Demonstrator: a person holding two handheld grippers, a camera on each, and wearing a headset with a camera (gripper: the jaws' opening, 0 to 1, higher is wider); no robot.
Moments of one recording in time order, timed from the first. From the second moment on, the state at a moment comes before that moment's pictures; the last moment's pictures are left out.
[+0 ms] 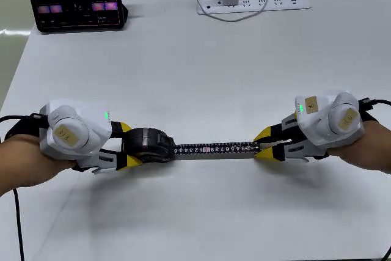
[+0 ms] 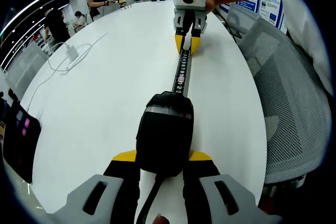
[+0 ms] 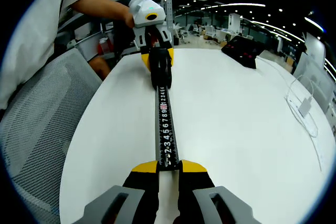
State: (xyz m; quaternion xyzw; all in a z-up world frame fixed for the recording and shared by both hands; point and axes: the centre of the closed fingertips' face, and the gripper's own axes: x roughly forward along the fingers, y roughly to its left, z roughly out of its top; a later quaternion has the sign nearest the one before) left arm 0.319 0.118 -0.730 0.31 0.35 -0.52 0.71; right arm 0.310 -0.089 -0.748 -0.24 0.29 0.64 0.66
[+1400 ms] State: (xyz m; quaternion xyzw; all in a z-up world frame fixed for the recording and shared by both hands) left arm 0.319 0.118 -0.730 0.31 0.35 -0.52 0.71; right arm 0.312 -0.143 -0.748 -0.26 0.32 0.63 0.66
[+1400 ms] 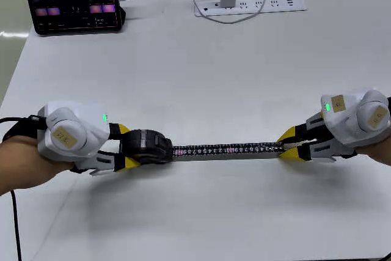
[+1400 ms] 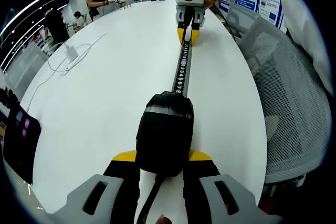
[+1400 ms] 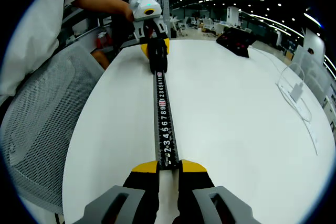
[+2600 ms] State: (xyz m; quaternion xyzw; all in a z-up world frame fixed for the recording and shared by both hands) left arm 0.321 0.116 -0.730 0.30 0.36 -0.52 0.72; right arm 0.311 -0.165 -0.749 -0.26 0.35 0.61 0.67
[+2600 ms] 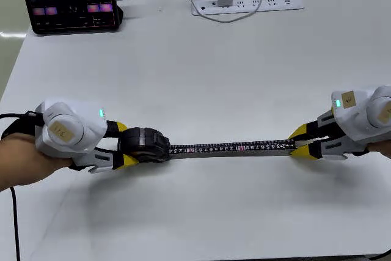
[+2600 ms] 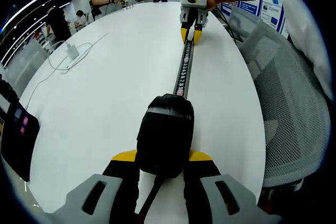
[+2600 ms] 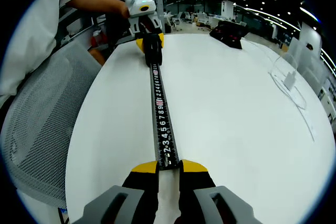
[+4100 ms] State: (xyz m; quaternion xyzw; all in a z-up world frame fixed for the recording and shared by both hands) left arm 0.317 0.119 -0.718 0.26 0.35 -0.48 0.76; right arm 0.308 -0.161 -0.735 -0.22 0.37 0.58 0.69
